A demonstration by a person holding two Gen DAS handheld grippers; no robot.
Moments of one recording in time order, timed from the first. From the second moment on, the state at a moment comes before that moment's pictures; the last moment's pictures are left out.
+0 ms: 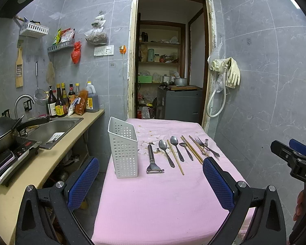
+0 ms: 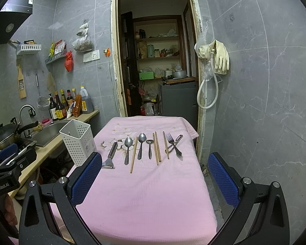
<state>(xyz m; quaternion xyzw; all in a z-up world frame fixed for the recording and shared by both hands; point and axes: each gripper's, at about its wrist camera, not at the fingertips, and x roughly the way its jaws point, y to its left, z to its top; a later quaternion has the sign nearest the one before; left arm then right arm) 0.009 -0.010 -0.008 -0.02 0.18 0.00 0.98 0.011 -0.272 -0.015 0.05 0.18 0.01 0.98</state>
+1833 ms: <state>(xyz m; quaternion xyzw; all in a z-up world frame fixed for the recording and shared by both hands) 0.012 -0.019 -0.010 -0.02 0.19 -0.01 0.98 0.010 -0.275 -0.010 0.05 0.18 0.00 0.98</state>
